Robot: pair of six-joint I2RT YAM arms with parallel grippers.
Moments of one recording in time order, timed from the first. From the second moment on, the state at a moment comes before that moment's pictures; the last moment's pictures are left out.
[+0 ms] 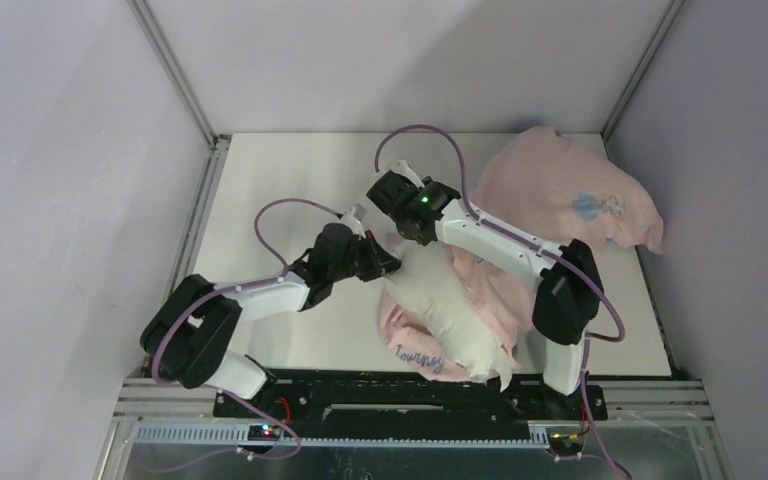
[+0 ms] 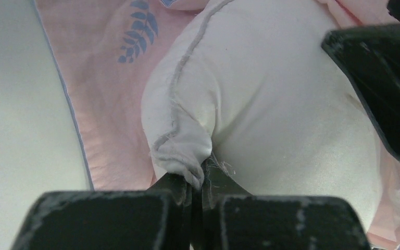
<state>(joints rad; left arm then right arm) -0.63 1.47 0.62 0.37 0.26 -0.89 0.87 1.86 1.71 -0.97 0.69 0.16</state>
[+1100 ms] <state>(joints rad) -0.54 1.44 0.70 0.41 0.26 -0.87 0.83 1.88 2.08 -1.02 0.25 0.31</state>
